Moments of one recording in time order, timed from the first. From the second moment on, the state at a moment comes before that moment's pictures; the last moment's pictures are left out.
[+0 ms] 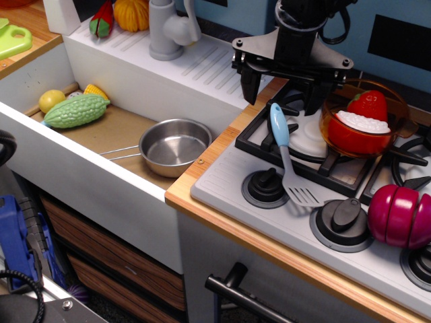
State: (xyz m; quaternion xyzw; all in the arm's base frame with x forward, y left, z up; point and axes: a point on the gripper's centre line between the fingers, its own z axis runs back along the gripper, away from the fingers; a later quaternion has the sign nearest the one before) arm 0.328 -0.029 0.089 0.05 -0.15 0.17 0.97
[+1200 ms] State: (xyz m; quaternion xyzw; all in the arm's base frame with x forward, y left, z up) arm 0.332 -0.017 0.060 0.00 -0.14 0.17 0.98
